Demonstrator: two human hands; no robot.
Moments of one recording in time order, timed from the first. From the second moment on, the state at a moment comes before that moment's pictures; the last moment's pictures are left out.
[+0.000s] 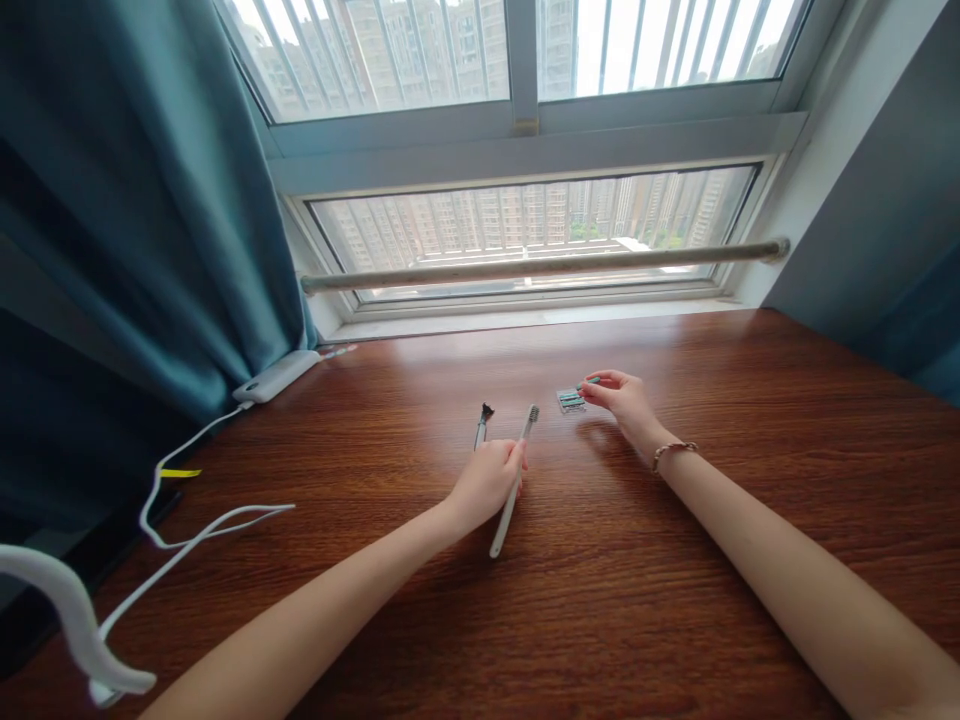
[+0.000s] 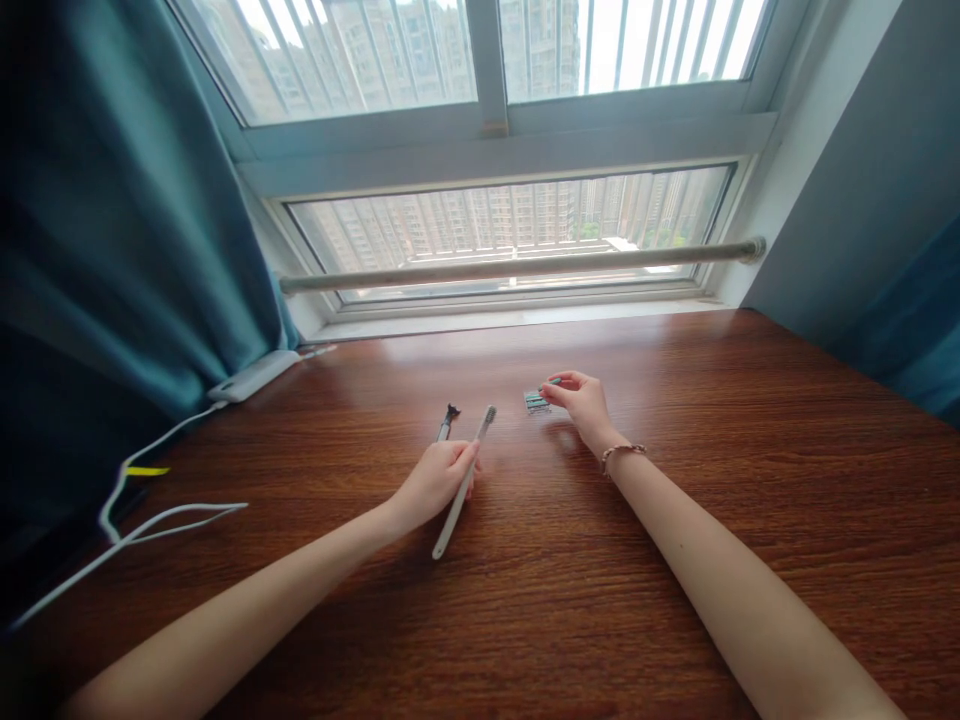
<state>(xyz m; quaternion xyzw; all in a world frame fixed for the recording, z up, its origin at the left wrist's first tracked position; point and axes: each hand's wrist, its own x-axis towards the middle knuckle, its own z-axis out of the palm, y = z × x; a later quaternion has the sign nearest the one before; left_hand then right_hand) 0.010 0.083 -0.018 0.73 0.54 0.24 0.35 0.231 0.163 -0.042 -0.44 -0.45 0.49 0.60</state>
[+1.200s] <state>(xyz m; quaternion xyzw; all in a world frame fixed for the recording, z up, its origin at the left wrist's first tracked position) 0.067 0.202 -0.031 0.88 0.45 0.17 0.05 0.238 0.170 -0.045 -0.46 -0.49 0.41 0.62</state>
